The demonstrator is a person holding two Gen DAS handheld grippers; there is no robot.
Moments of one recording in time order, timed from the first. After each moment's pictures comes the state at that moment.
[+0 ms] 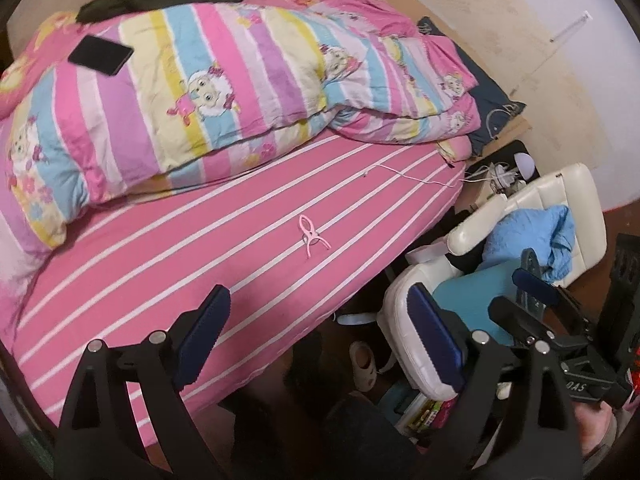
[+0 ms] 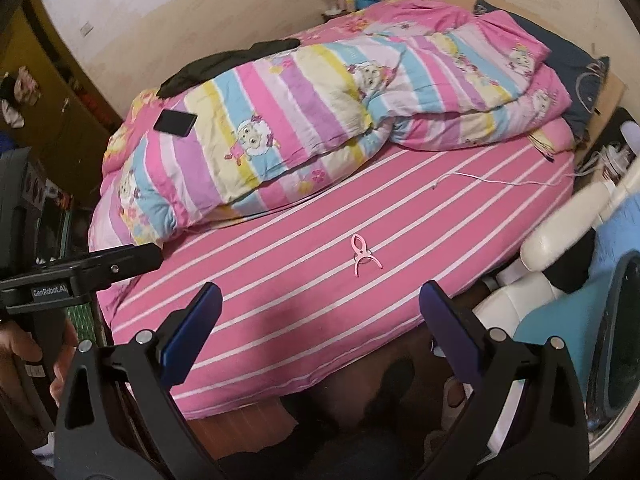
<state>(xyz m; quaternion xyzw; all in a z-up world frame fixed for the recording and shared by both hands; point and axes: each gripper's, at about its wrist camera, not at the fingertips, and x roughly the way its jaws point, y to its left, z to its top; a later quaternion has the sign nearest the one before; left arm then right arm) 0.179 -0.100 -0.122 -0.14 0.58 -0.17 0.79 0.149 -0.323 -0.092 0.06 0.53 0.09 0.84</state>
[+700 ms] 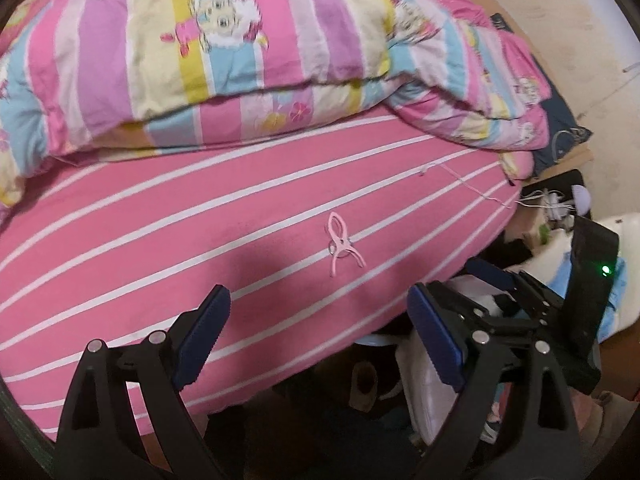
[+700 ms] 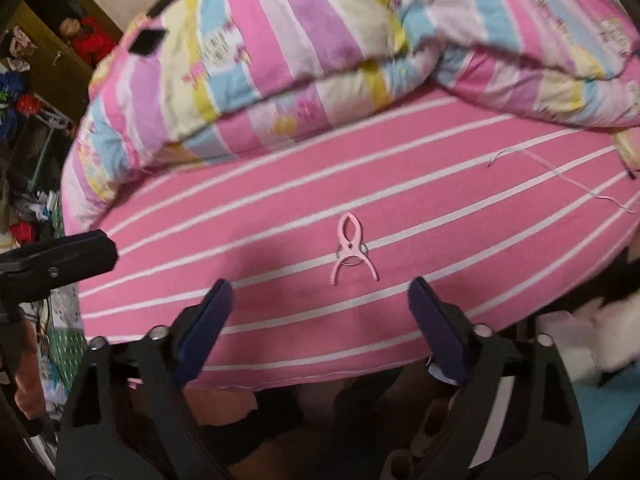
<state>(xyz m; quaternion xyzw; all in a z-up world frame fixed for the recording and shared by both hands) 0.249 -0.152 -0.282 -0.17 0.62 -0.08 0.77 0.282 -0.365 -0.315 0.01 0.61 0.18 0.77</state>
